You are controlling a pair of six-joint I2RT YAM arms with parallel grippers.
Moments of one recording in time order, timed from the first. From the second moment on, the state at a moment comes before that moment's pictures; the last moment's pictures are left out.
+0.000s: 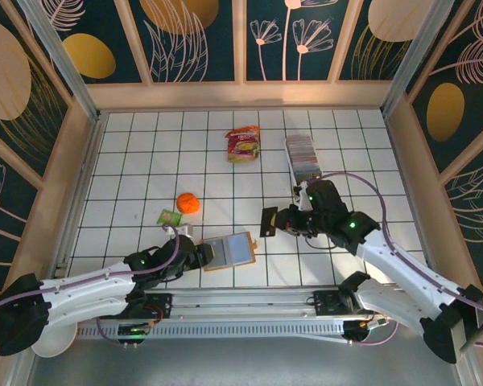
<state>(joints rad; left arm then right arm) -0.99 0.87 0.19 -0.14 -0.13 -1.11 0.67 0.90 0.67 -0.47 -0.42 0.95</state>
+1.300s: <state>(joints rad) -0.99 0.93 0.19 -0.17 -0.16 -1.14 0.98 1.50 0.65 0.05 -0.34 1.04</state>
